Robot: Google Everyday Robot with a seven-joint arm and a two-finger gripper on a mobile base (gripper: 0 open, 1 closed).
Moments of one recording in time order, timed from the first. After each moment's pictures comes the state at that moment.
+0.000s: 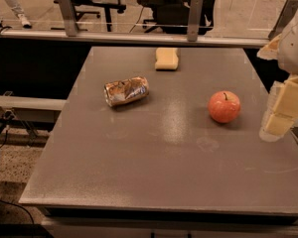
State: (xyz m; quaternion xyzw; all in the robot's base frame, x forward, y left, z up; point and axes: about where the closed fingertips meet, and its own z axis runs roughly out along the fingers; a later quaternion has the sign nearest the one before) arm 0.438 -0.217 0.976 -0.60 0.78 -0.03 0.16
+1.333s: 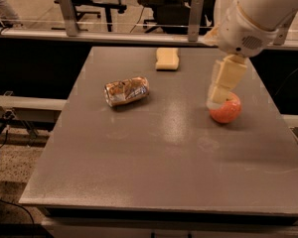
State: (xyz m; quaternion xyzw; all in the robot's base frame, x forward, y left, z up) arm 0.529 -0.145 0.959 -0.67 0.72 0.02 0.21
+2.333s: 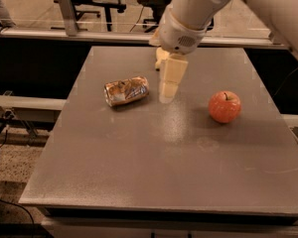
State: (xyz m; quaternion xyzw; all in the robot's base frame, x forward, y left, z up) arm 0.577 -0.038 0.935 -0.74 0.64 0.04 0.20
